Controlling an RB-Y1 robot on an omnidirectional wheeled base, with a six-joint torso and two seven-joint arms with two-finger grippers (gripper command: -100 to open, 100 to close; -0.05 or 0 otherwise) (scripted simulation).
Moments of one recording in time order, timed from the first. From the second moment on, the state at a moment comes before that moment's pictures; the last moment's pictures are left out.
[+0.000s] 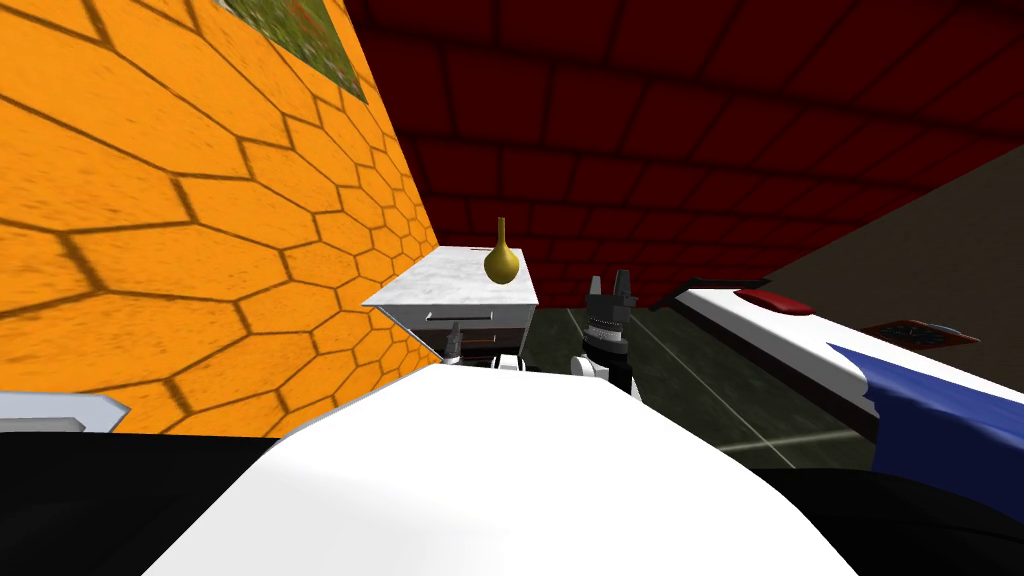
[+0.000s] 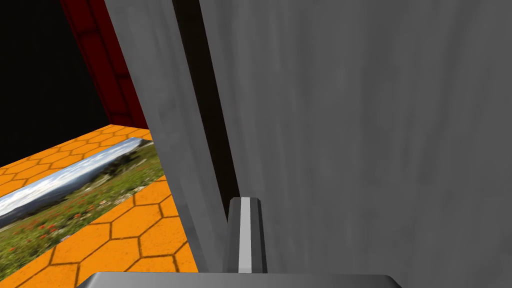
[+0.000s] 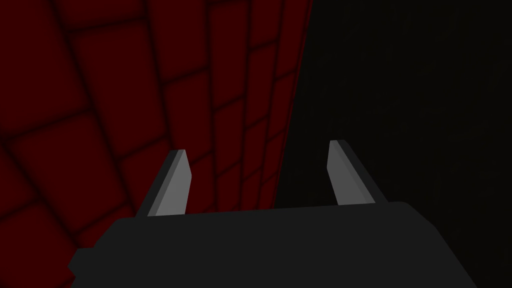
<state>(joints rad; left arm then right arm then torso) 0.18 0.01 0.08 -0.84 -0.03 -1.47 -0.16 0.50 -0.02 0.07 -2.33 0.03 -0.51 -0.06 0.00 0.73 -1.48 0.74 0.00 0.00</state>
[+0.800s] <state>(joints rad) 0.20 0.12 0.07 -0.83 -0.03 -1.50 -0.16 0.50 -0.02 0.07 -2.33 0.03 -0.51 -0.06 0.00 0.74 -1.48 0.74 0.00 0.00</state>
